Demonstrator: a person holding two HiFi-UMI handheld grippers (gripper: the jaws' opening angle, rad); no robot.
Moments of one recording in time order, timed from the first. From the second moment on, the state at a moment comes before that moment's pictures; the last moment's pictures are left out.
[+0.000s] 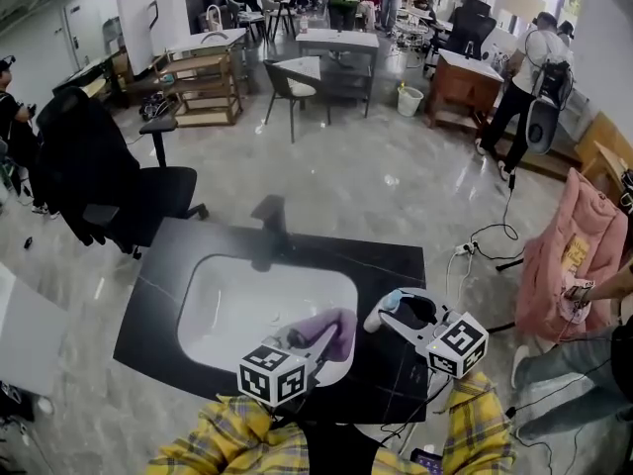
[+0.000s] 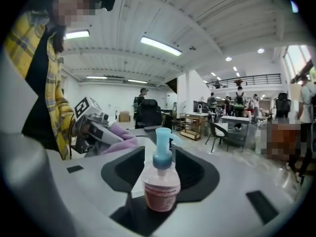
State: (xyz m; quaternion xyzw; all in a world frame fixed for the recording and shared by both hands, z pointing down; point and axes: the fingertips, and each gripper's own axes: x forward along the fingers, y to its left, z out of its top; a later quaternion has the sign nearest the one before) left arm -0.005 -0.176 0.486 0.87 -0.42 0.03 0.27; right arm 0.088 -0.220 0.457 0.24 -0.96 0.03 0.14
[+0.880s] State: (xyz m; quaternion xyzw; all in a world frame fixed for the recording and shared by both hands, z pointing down) left arm -0.006 -0.202 0.493 0.86 -0.43 0.03 0.27; right arm 0.087 -0.243 0.460 0.41 -0.90 0.05 0.12
